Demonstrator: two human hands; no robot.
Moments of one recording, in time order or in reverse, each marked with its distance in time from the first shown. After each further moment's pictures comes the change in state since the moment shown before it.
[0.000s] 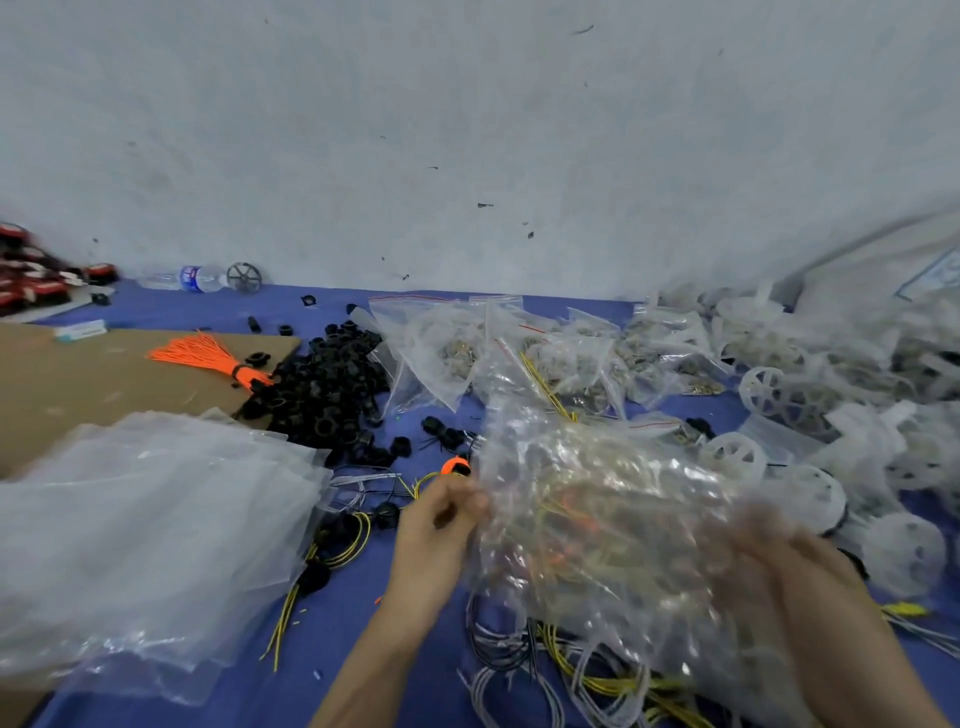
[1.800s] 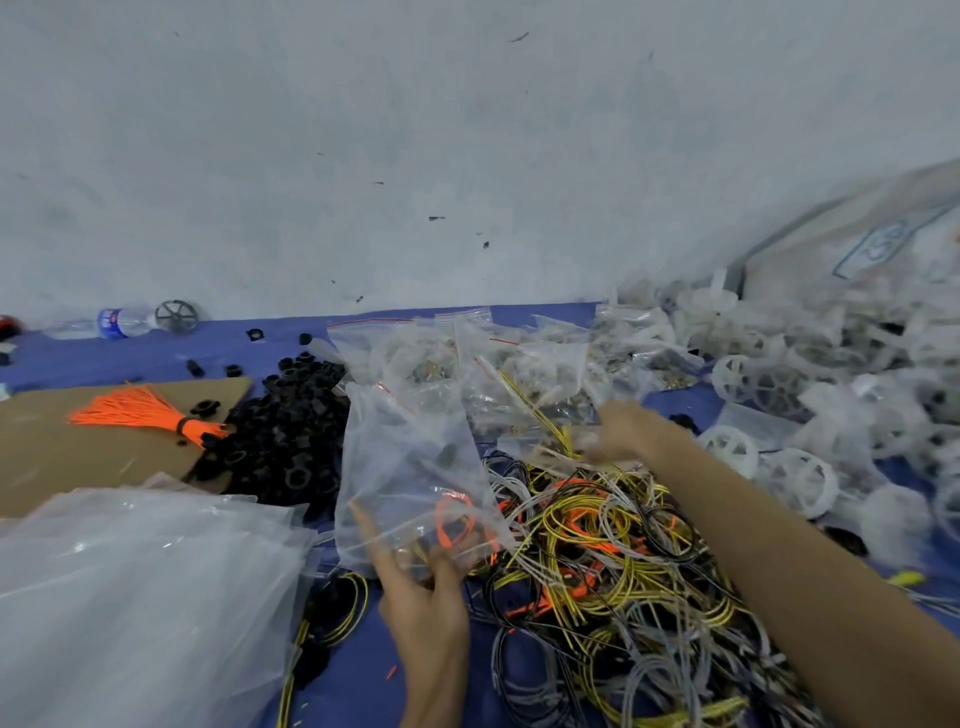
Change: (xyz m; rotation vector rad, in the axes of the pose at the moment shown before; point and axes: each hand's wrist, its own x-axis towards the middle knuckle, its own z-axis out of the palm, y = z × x) left_hand 0.021 -0.036 0.003 -0.016 0.376 0.062; right_hand 0.167 0.001 0.120 -1.806 -0.289 -0.071
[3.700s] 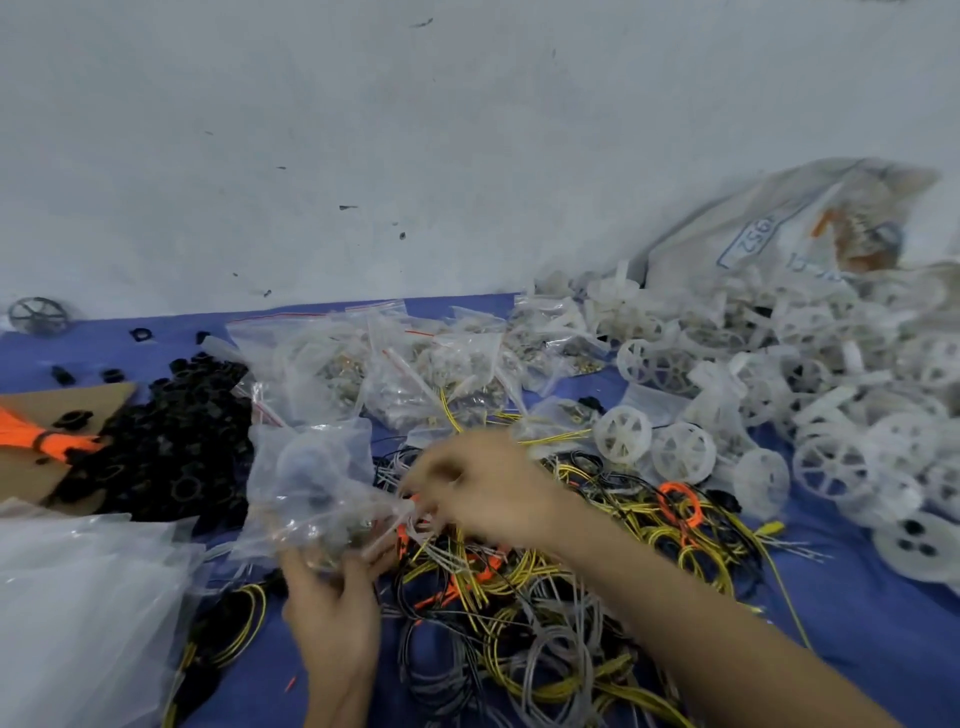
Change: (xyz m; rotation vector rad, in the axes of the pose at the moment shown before) left_hand -0.008 -0.014 -0.003 0.145 -0.039 0.012; right_hand -0.113 -0.045 0.014 0.626 0.237 -0.632
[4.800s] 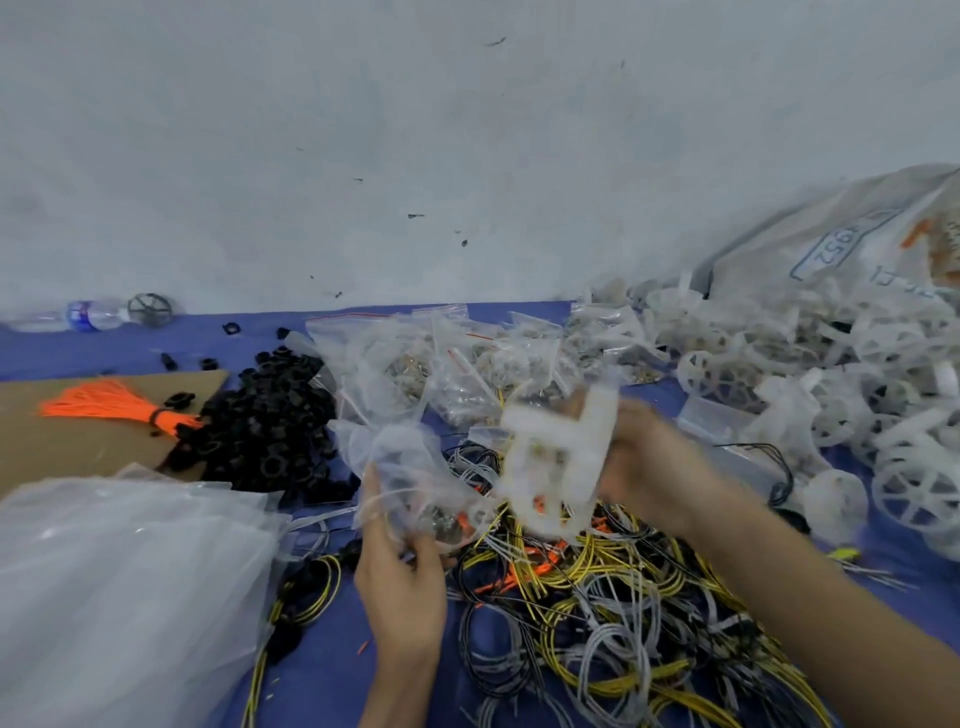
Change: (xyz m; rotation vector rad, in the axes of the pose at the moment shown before) left_hand -0.005 0.021 -0.010 0.113 -0.004 0.173; right_hand -0.023 0.005 -0.044 1.259 0.080 0.264
